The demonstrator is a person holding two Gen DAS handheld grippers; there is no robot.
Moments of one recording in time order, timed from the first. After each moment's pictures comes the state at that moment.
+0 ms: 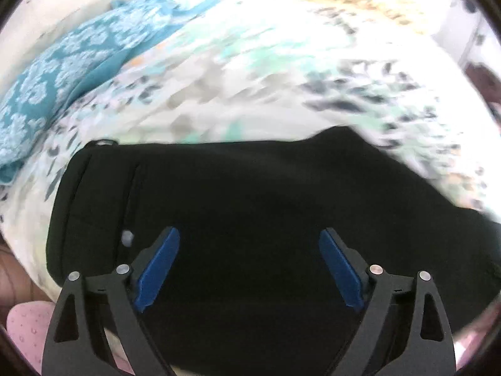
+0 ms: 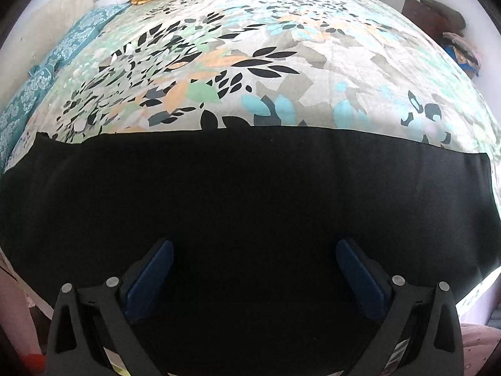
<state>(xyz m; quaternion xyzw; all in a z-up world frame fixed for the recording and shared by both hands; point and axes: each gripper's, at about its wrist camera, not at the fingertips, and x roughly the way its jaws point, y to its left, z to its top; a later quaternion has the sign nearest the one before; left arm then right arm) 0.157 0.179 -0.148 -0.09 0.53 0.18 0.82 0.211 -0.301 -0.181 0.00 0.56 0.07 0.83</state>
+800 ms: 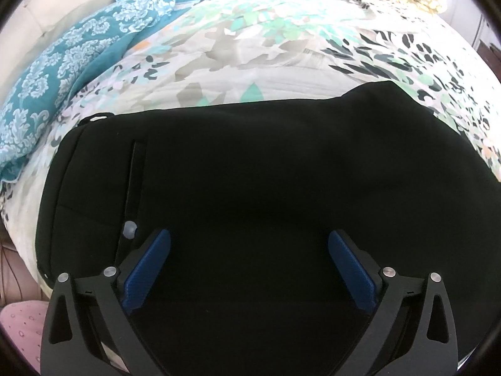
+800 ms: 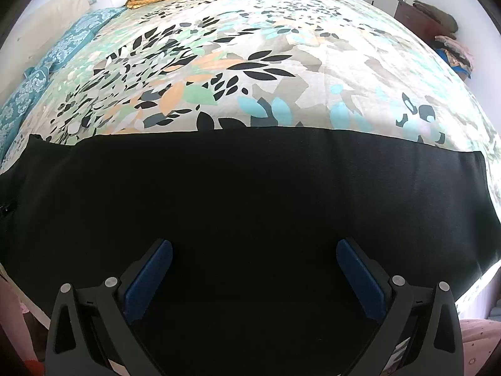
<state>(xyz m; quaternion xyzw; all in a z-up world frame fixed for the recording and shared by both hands) 0.157 0.176 -0.180 -0.05 0.54 0.19 0.81 0.208 -0.295 -0.183 -0.02 0.55 0.05 0.83</state>
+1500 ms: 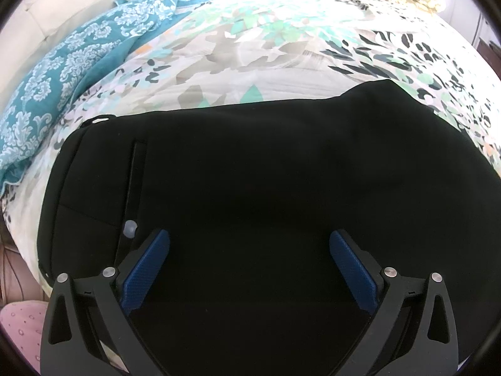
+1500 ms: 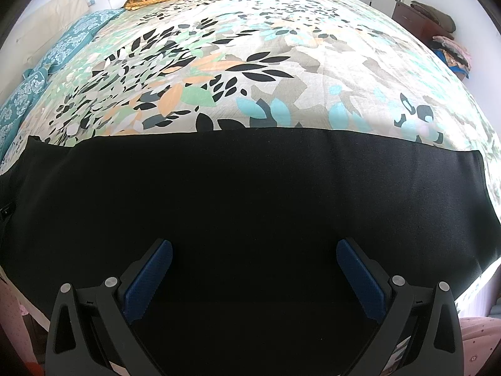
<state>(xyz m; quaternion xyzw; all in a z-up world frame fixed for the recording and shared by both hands) 0.155 0.174 -0.180 -0.04 0.54 0.20 0.82 0.208 -0.294 -0.183 -0.02 0.55 0.04 0.84</state>
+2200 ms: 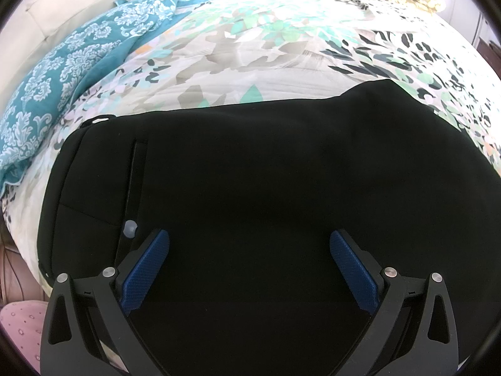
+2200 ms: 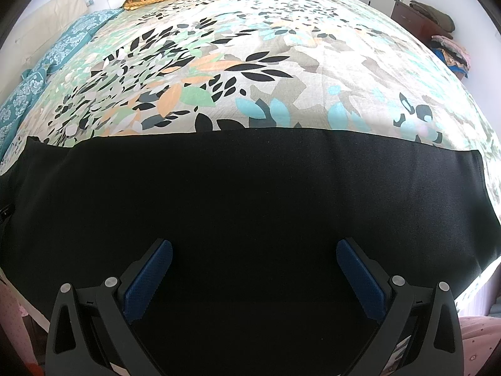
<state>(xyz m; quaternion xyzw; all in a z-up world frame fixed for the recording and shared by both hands) 0.154 0.174 -0.180 -0.05 0.54 0.20 0.82 0.210 -0.295 -0.183 -0.02 0.55 0.04 0.83</state>
